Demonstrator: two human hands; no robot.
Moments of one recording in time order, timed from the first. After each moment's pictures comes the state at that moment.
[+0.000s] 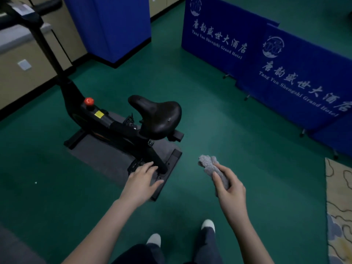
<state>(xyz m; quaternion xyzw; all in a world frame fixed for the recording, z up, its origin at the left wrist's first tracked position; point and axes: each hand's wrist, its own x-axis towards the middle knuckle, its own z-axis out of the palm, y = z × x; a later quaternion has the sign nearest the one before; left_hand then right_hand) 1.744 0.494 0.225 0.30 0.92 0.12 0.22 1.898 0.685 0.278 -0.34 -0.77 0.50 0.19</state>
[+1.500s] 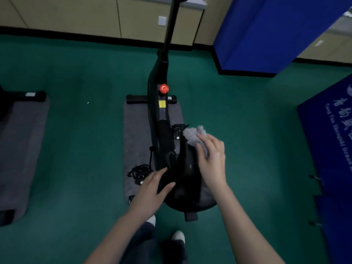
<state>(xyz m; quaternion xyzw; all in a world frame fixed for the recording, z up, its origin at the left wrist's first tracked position) 1.610 0.604 0.175 -0.18 0.83 0.52 0.09 1.480 0.738 0.236 0.17 -0.92 0.35 0.03</state>
